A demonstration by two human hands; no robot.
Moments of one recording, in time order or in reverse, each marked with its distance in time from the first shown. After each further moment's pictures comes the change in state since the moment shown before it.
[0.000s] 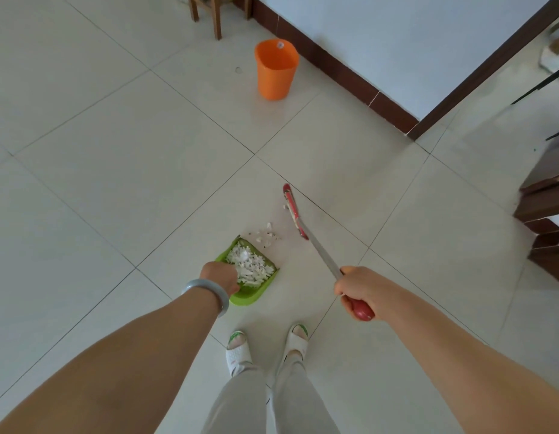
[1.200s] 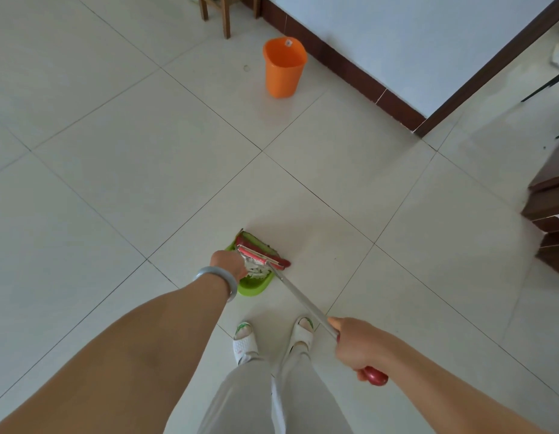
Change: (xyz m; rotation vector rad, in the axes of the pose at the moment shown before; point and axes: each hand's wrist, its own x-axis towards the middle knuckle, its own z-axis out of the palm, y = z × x) left_hand -0.008 0.000 0.006 -0.212 0.042 -0.127; right_hand -0.051 0.066 0.048 -0.778 -0.167 -0.137
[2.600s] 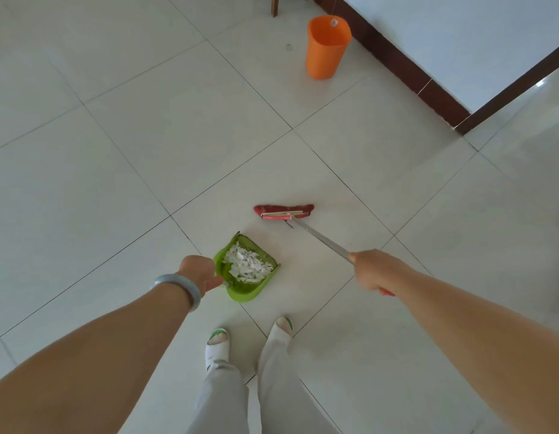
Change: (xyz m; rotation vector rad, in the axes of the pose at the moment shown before) left_hand -0.073 -0.042 0.131 -1.484 -0.056 -0.574; right_hand 0.055 0.035 -0.013 -0.525 0.298 0.009
